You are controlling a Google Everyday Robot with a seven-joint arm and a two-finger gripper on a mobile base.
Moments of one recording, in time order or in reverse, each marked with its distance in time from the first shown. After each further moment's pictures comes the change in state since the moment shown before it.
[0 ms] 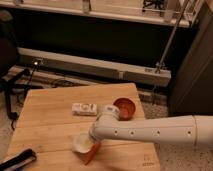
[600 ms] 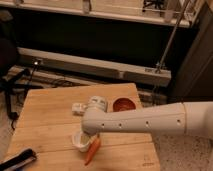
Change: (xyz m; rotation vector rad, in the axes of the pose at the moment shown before) arm 0.036 0.001 -0.032 -0.070 -0.042 -0.111
